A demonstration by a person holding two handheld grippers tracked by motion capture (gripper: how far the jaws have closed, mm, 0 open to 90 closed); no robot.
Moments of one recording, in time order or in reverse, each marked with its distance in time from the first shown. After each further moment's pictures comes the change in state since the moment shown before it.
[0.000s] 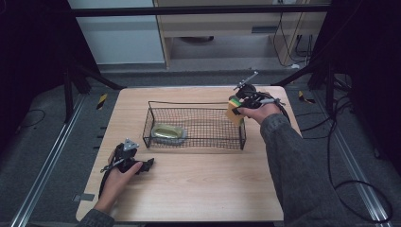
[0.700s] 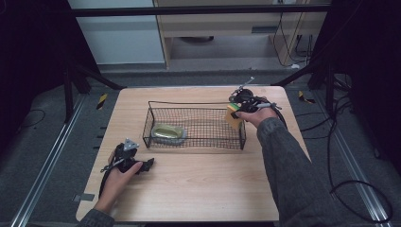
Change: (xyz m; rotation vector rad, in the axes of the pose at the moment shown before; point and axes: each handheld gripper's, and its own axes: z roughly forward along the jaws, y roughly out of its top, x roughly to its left) left arm 0.000 0.000 0.000 -0.001 0.000 0.001; right arm 0.001 -0.008 0.023 0.028 0.000 0.006
